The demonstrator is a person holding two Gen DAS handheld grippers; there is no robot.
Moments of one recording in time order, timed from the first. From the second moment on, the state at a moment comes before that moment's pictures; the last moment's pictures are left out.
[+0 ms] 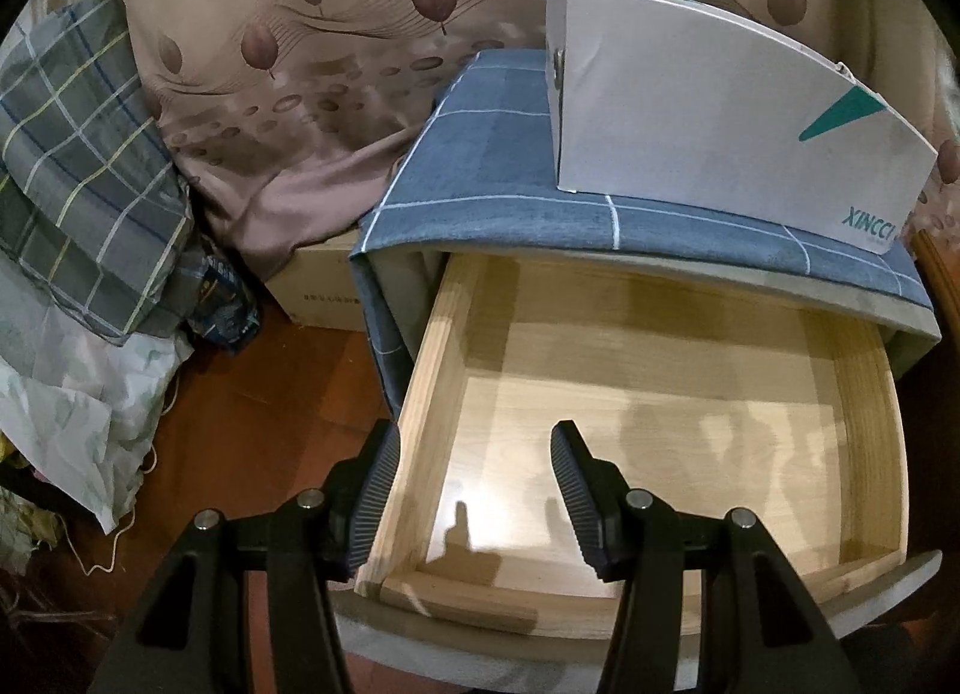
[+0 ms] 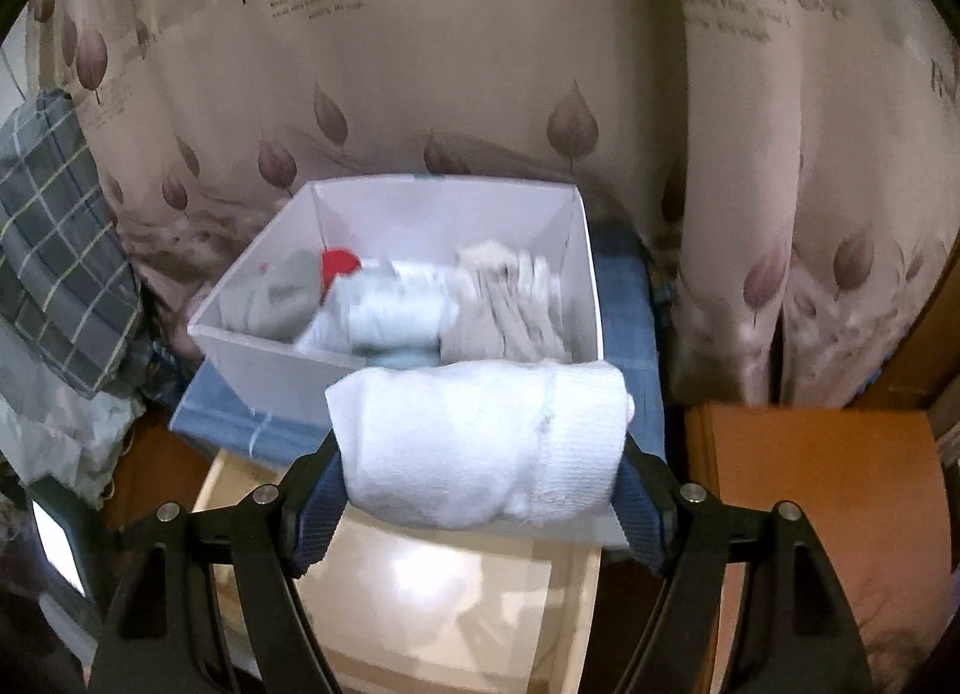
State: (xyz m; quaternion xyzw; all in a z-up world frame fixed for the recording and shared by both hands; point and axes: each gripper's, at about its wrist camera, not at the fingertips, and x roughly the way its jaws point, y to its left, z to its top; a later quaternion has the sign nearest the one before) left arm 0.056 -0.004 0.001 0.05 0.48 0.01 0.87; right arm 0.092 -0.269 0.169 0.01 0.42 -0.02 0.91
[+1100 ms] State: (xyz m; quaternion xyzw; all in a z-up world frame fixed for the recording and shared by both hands) left arm 0.058 -0.003 0.002 0.04 0.48 0.00 0.87; right arm 0.219 -0.216 0.116 0.00 0.47 -0.02 0.88
